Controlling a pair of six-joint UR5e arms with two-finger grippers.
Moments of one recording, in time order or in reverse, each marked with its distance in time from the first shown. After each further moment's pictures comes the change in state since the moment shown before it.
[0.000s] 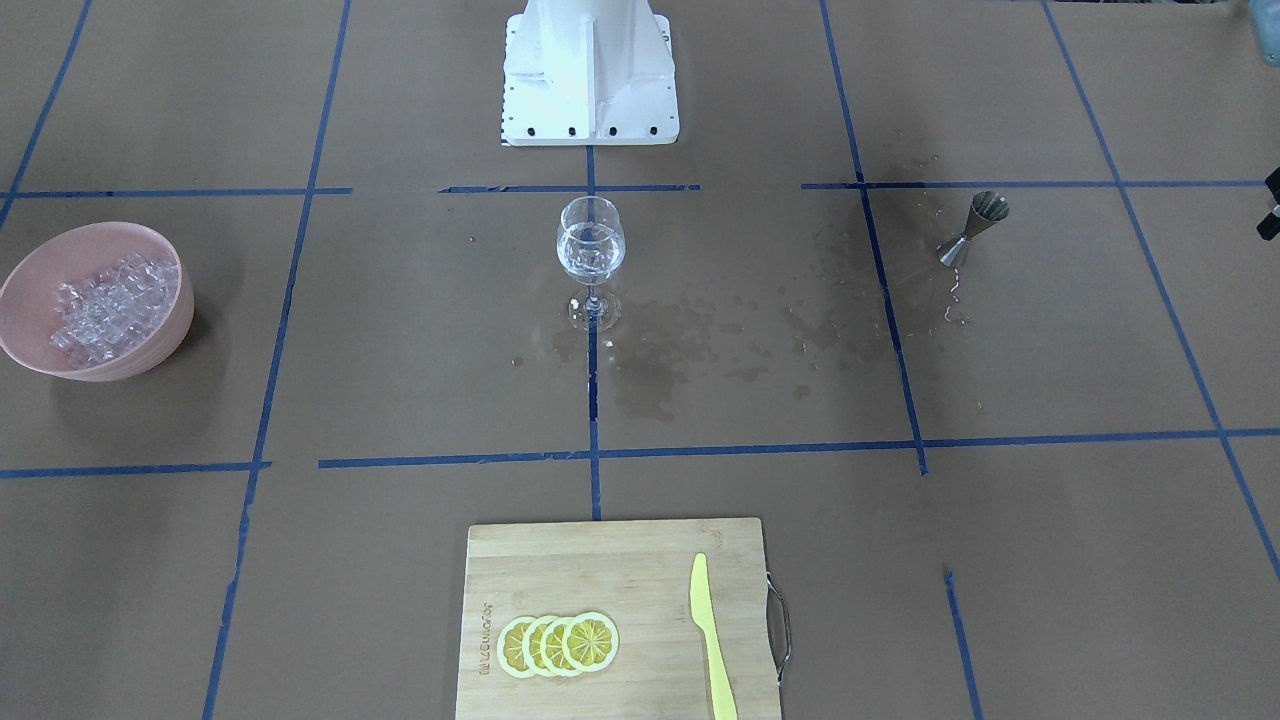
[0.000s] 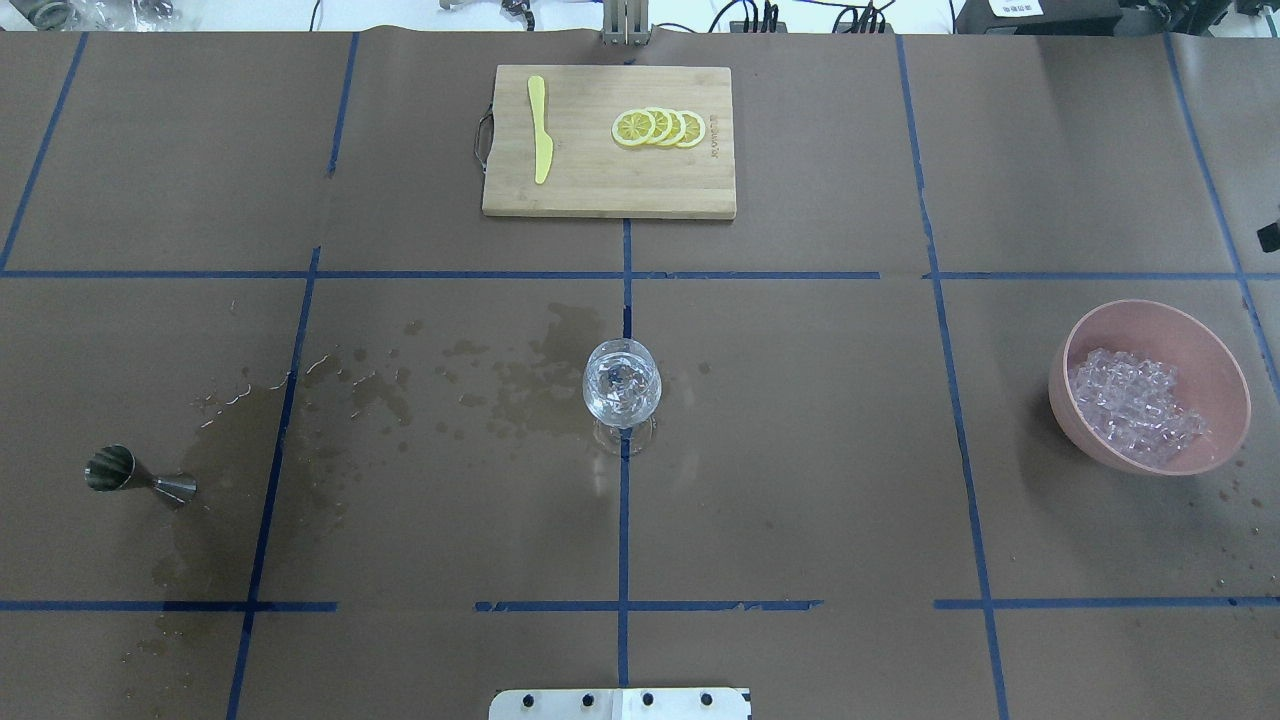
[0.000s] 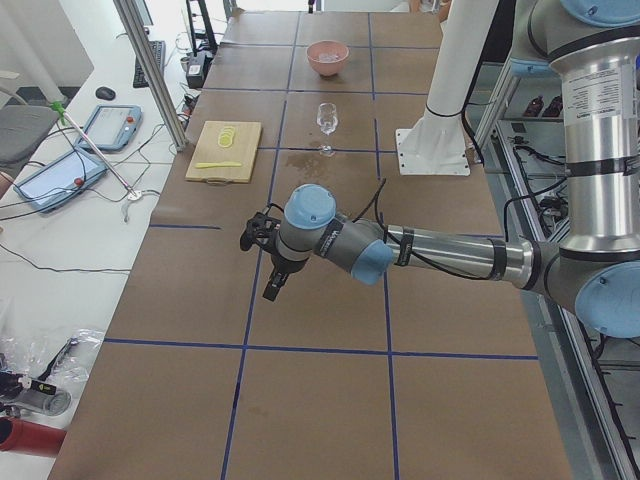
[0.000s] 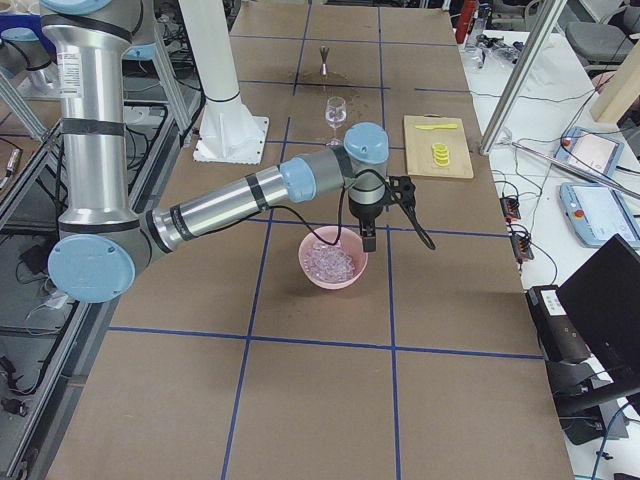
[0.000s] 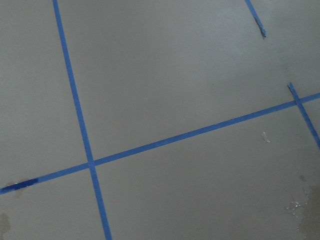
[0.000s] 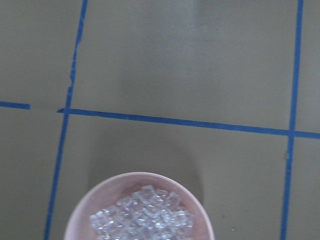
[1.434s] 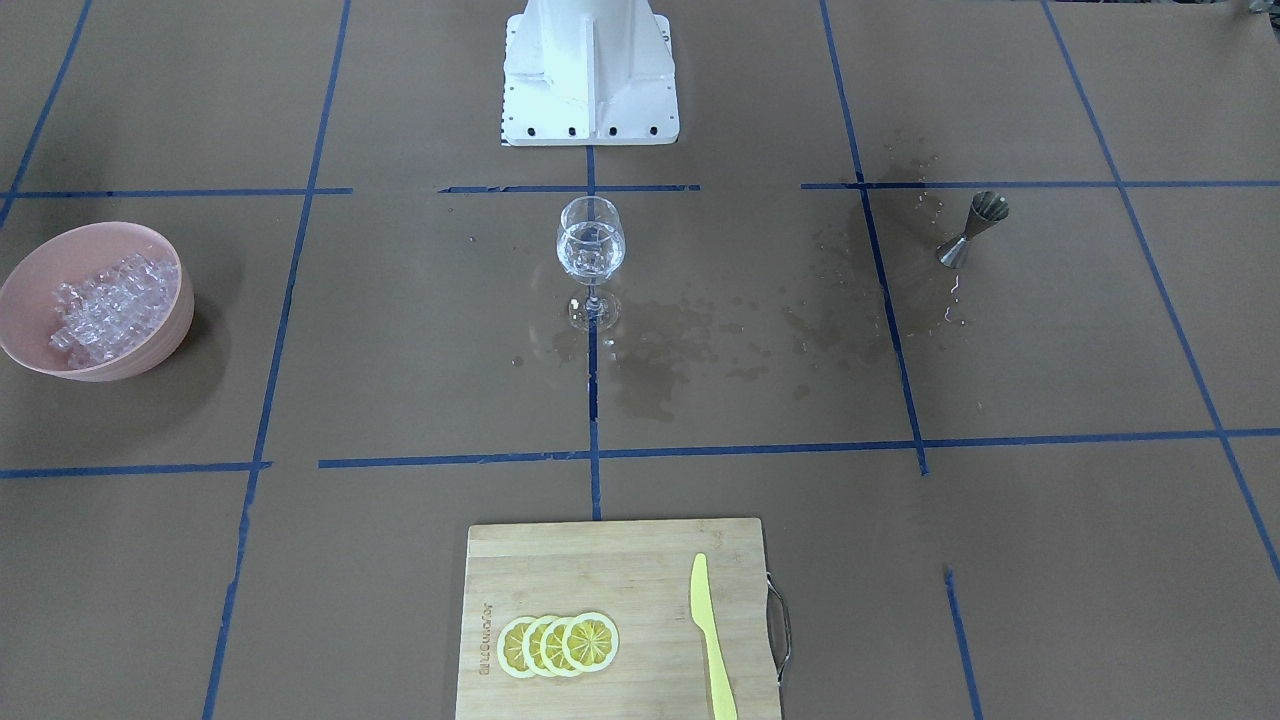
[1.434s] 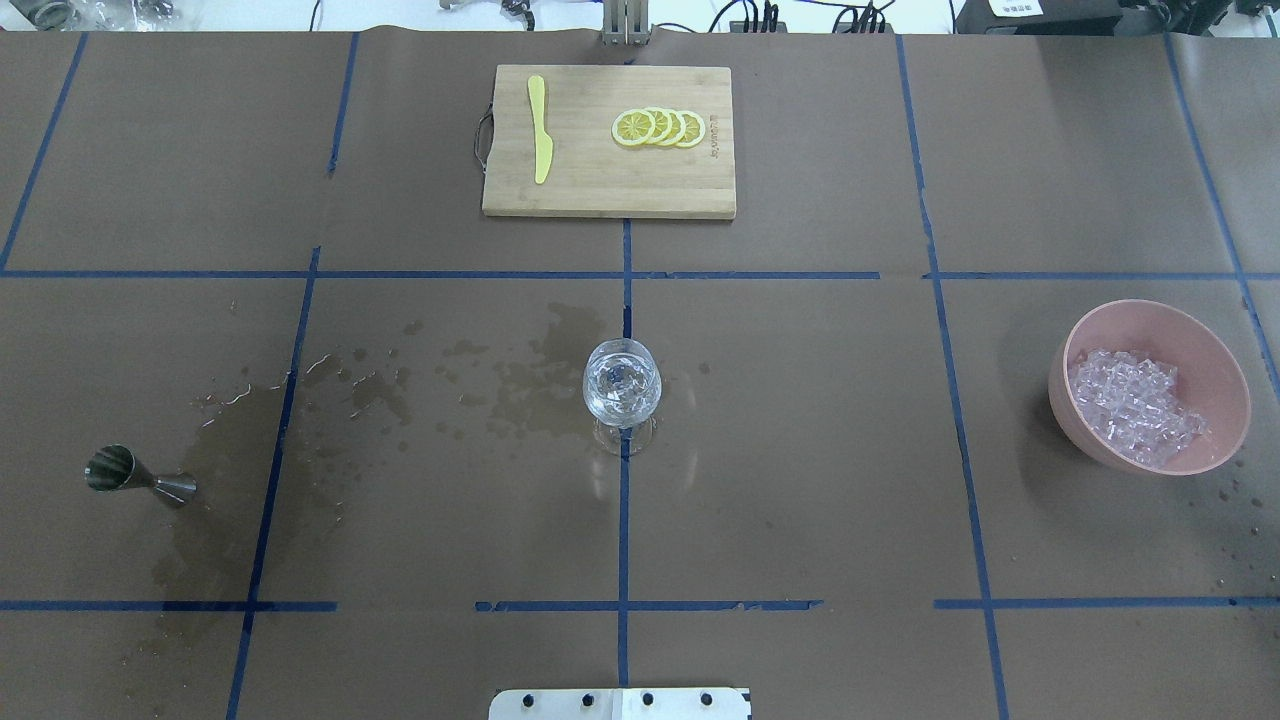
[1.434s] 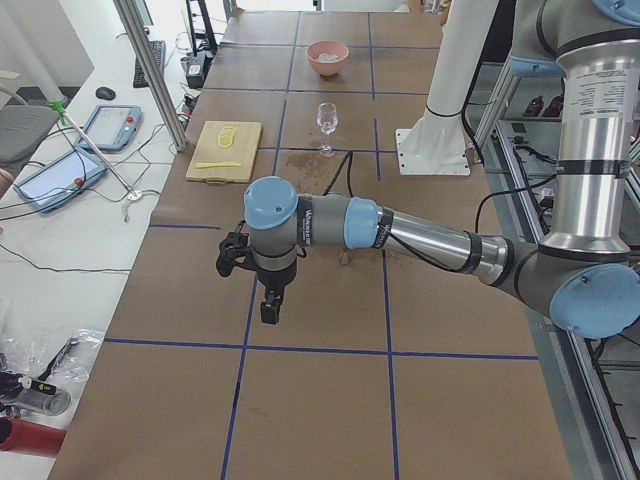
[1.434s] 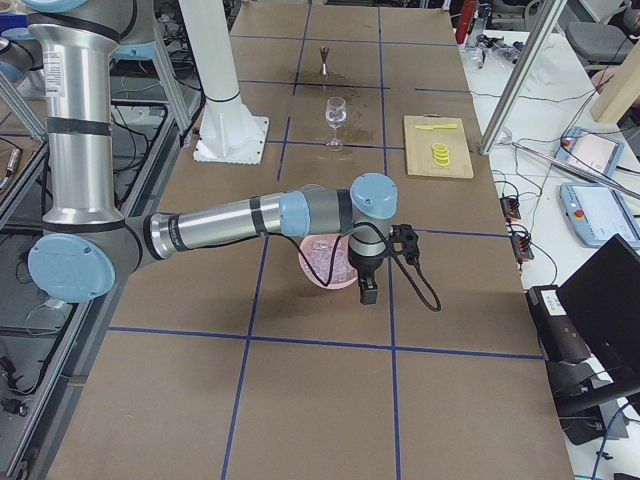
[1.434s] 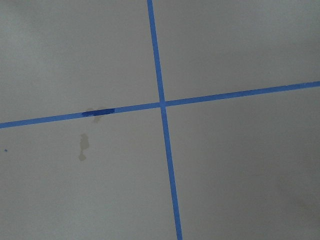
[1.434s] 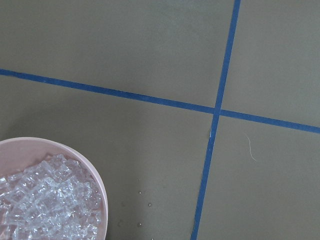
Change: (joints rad) left arm -0.146 -0.146 -0.033 0.660 0.015 0.235; right arm 0.095 -0.006 -0.125 -0.071 -0.013 -0.257
